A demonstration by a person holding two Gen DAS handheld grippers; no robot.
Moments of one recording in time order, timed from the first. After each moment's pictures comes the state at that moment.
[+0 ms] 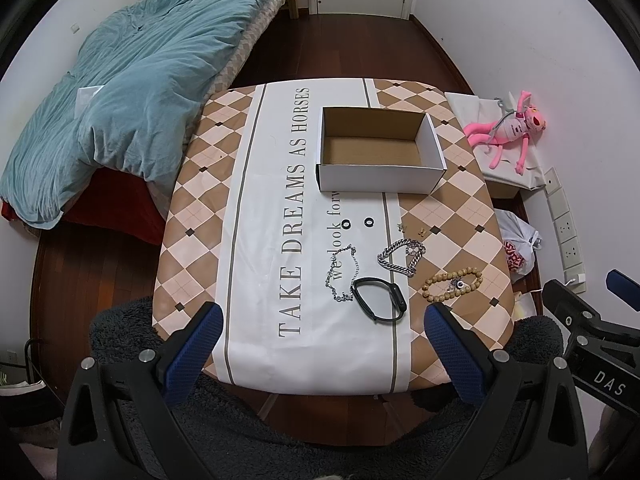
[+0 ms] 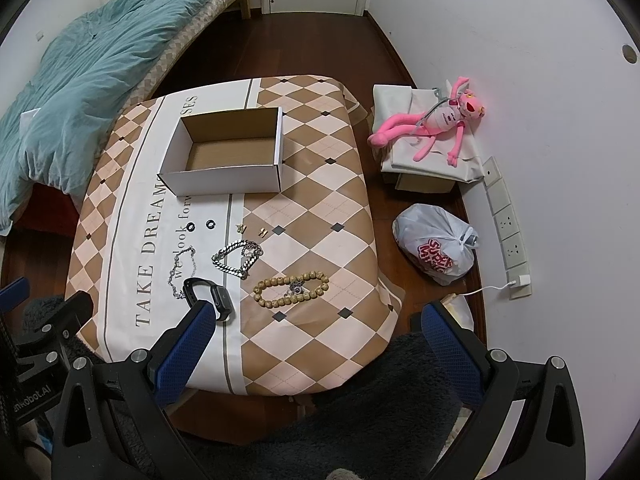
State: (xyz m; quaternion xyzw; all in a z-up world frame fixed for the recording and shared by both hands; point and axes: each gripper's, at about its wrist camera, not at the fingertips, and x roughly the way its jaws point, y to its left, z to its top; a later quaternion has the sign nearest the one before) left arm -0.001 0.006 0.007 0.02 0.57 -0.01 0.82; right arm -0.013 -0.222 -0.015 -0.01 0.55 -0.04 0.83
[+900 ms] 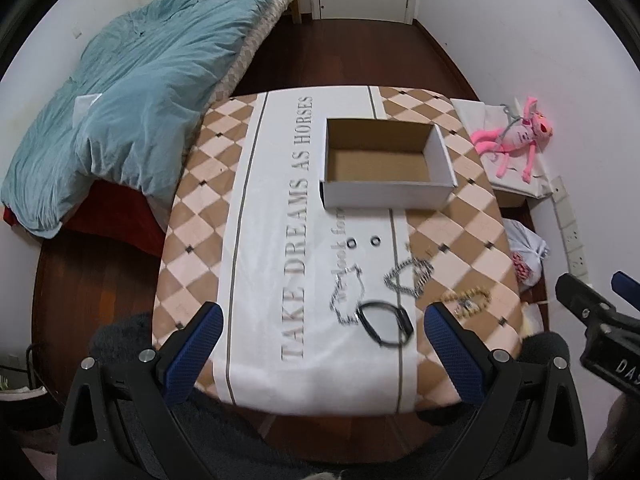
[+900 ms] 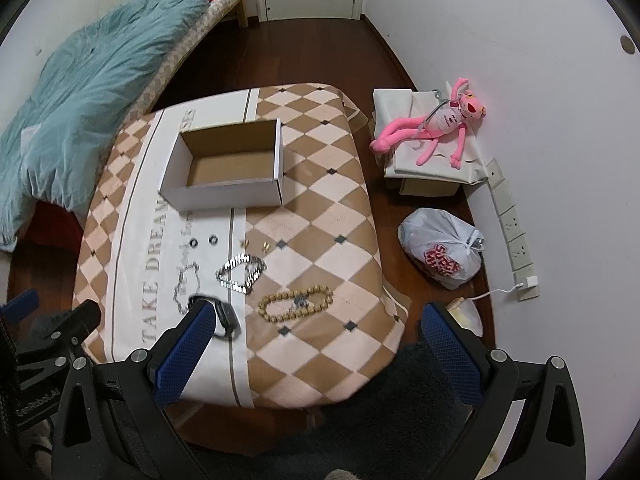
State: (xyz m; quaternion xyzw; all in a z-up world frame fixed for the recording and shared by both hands) left arm 0.028 0.003 -0.004 0.03 0.56 0.00 0.83; right arm 0.013 -0.236 -0.012 0.02 0.54 -0.03 0.84
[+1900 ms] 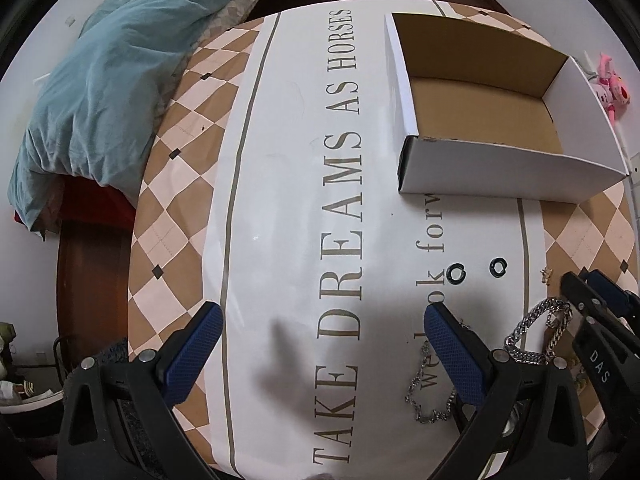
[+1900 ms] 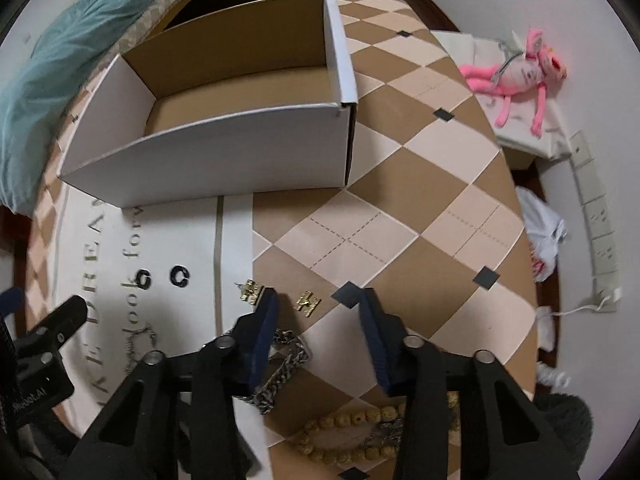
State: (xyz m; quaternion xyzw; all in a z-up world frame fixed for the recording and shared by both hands) left arm 0.126 0.031 -0.157 0.08 0.63 0.06 0.77; right arm 0.129 -0.168 -0.217 0.01 0.60 -0.01 0.80
